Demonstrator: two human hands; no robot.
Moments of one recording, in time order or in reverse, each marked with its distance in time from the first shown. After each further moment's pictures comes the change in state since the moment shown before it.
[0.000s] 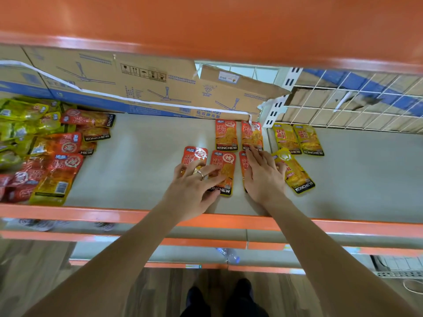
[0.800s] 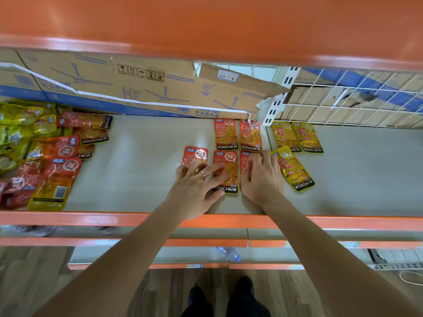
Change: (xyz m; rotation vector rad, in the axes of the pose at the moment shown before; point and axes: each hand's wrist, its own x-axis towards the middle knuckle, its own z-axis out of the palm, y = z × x) left_hand 0.004 -0.005 0.005 -0.013 -0.083 0.022; right_hand -0.008 -0.010 0.004 0.107 0.230 0.011
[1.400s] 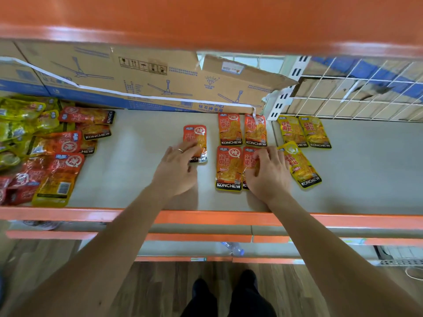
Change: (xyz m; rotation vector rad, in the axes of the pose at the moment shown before) left_hand 0.015 -0.041 -0.020 -0.301 -0.025 -0.358; right_hand 0.001 -0.001 -0.006 0.036 -0.072 0.080
